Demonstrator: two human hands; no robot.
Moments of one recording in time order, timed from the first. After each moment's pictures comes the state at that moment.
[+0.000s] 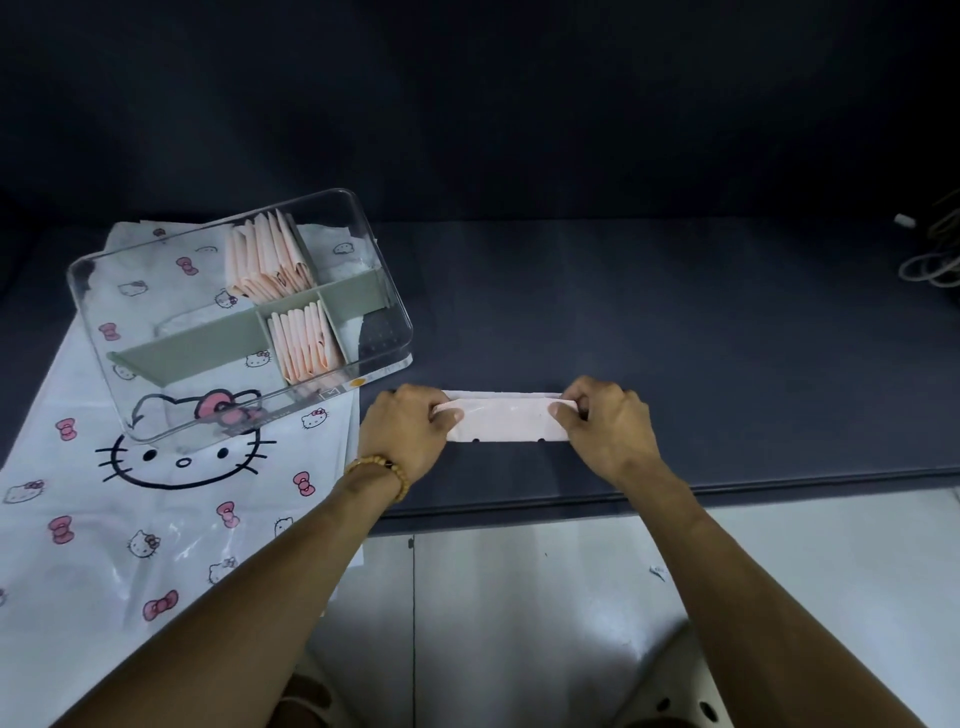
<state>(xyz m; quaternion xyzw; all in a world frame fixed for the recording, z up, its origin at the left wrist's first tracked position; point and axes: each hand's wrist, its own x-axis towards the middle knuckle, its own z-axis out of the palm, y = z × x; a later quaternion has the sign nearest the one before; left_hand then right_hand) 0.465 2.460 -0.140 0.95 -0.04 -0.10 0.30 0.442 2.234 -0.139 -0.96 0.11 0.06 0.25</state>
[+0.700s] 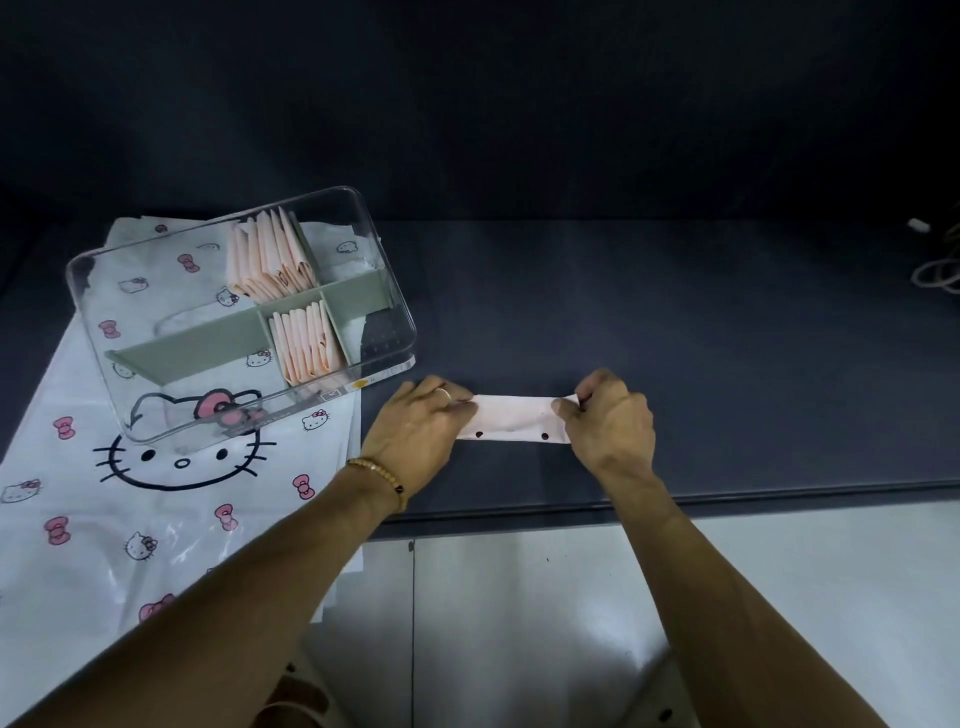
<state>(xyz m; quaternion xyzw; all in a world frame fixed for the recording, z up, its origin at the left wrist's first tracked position) 0.469 2.460 -0.152 0.93 -0.33 0.11 0.11 0.453 2.253 -0.137 -0.93 0.26 0.04 0.26</state>
